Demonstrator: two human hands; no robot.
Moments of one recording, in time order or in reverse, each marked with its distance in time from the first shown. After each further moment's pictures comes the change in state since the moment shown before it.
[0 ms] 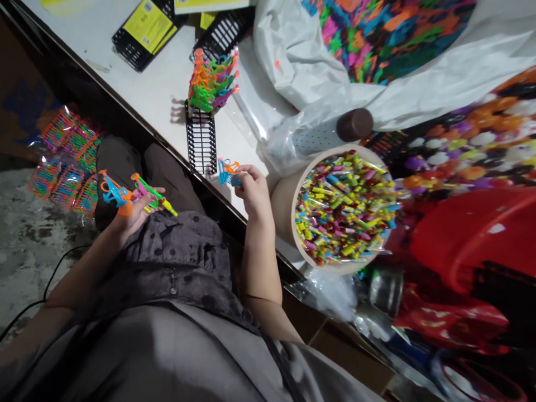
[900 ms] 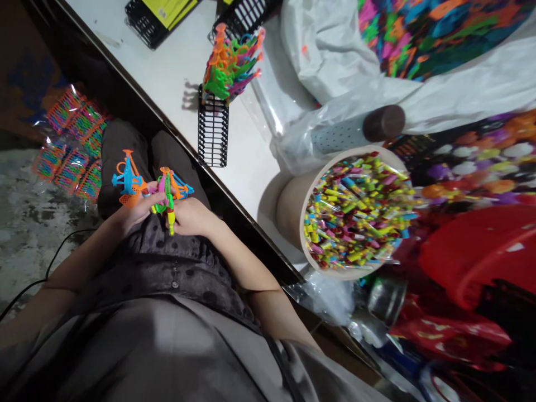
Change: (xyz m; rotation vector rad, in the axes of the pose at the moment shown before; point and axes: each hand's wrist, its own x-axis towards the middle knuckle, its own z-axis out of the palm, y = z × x) left_hand -0.002 -0.002 0.011 0.210 -0.153 0.015; right_hand -0.076 -0.015 0.093 -1.015 -0.988 -0.729
